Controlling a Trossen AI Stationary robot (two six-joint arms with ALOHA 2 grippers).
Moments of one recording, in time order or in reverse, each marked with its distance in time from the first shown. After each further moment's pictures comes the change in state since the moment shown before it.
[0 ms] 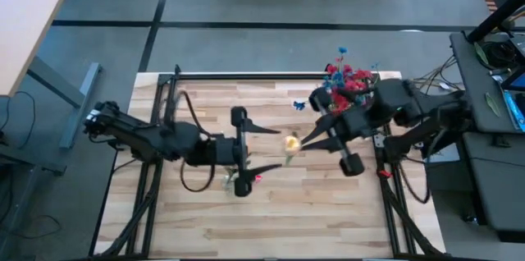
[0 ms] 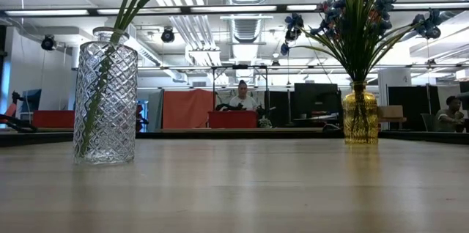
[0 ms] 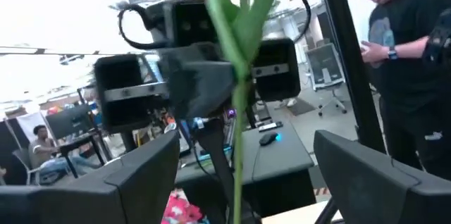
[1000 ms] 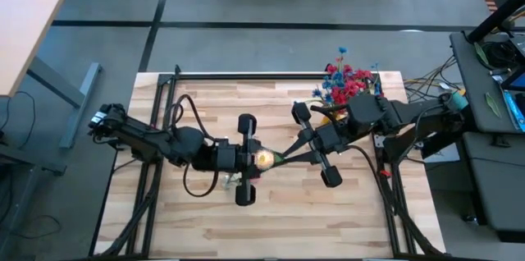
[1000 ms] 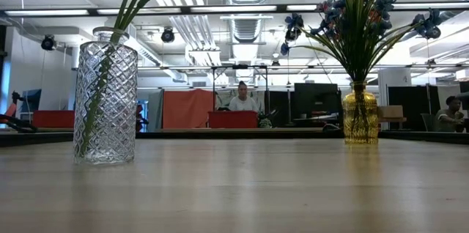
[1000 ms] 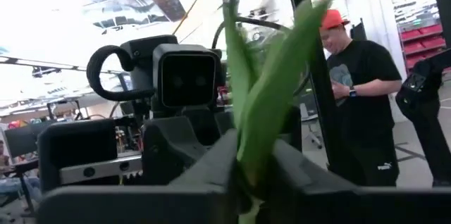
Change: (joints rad) left arm -0.008 0.063 -0.004 0.158 0.090 -0.071; right arm 0.027 0.098 -0.009 0.025 0.035 -0.010
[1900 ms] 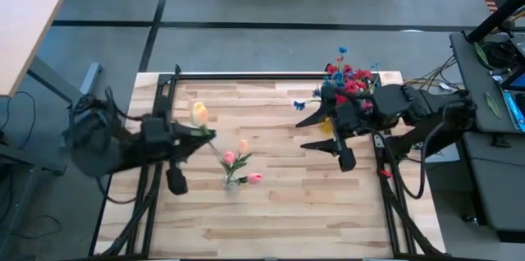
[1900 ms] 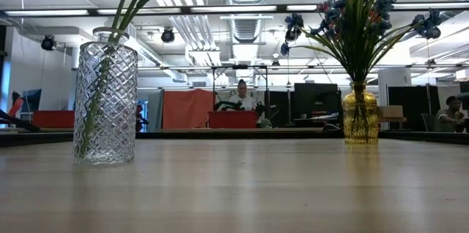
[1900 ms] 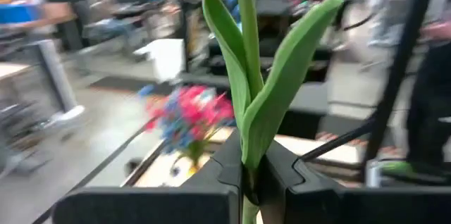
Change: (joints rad) left arm -0.342 -0.048 0.661 -1.269 -0.731 -0.540; right arm -0.001 -0.136 0.007 -0.267 0.236 0.174
